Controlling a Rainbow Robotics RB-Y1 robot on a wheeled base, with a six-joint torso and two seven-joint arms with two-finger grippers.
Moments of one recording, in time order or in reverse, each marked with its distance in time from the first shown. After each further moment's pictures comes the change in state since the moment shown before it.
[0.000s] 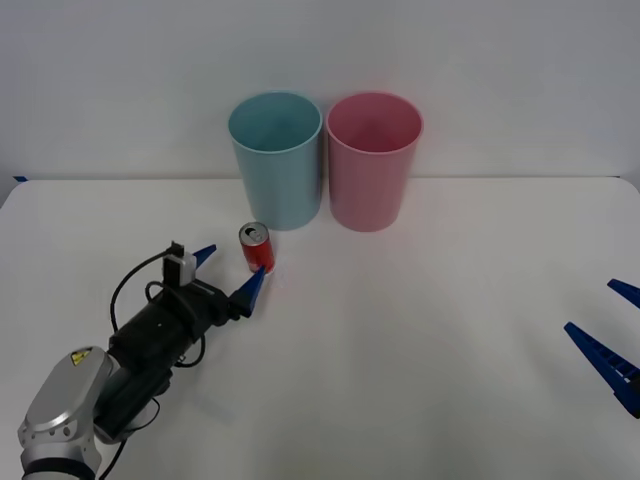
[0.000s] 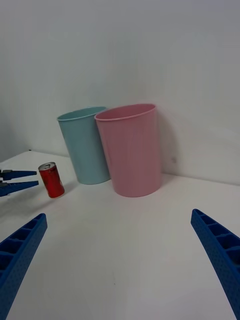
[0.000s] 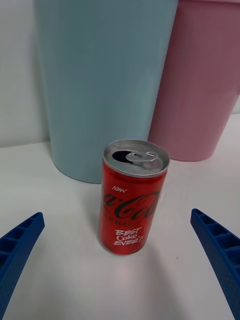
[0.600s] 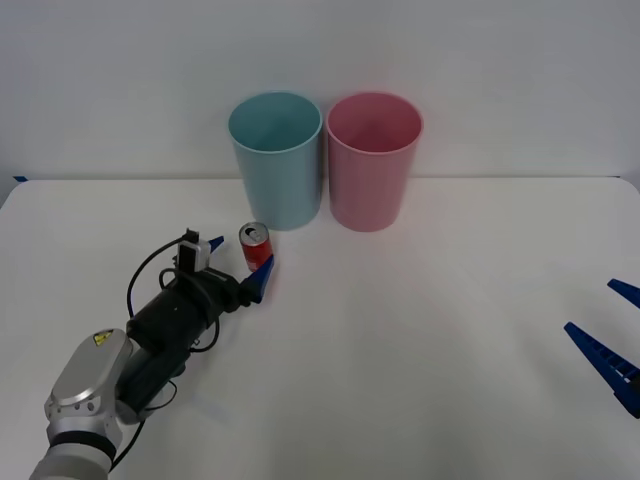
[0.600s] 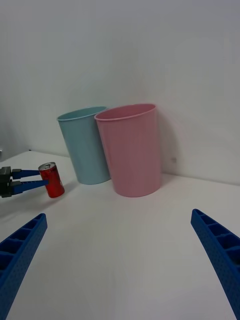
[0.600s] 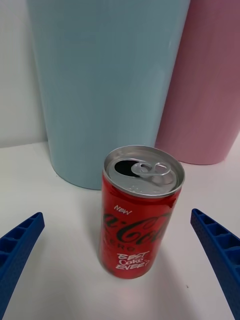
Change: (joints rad) right arm 0.000 0.000 0.000 0.000 0.000 0.000 0.000; left arm -0.098 -0.029 0.006 0.106 -0.026 0.053 -0.009
